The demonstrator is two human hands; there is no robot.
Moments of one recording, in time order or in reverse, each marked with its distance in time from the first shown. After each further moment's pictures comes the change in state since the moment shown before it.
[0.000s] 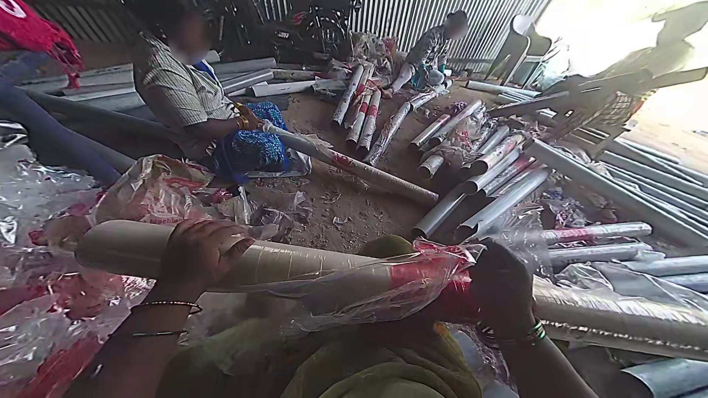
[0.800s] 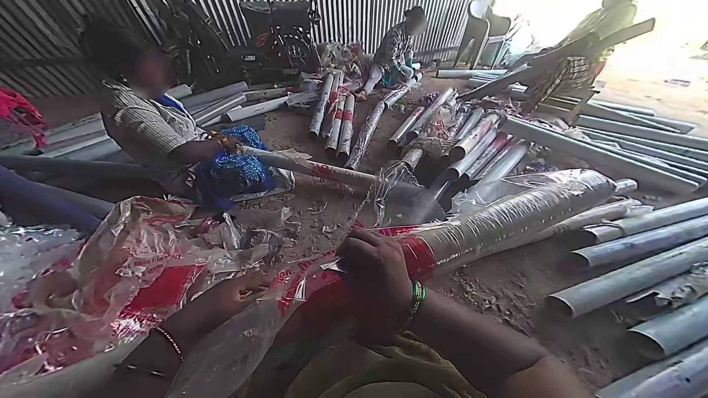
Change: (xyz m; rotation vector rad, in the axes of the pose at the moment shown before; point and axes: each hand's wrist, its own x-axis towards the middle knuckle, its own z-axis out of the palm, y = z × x) left_hand 0.034 0.084 -0.020 -0.531 -0.979 -0.272; right_hand 0.007 -0.043 0.078 -0.063 -0.149 -0.637
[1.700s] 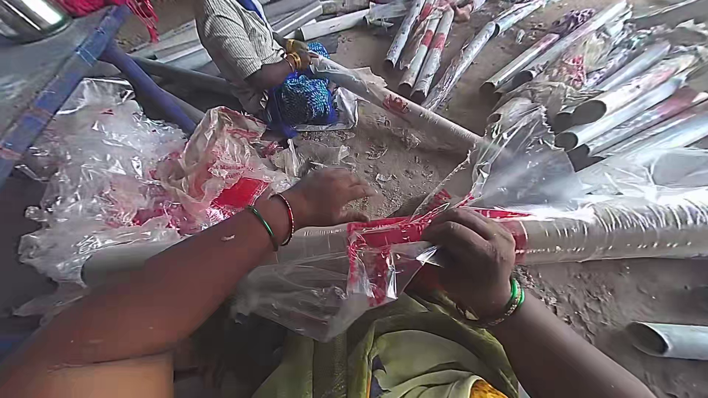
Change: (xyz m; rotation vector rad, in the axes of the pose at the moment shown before) left_hand 0.036 0.033 0.009 0.717 0.293 0.615; right_hand -0.037 0.002 -0.012 0.132 -0.068 -0.195
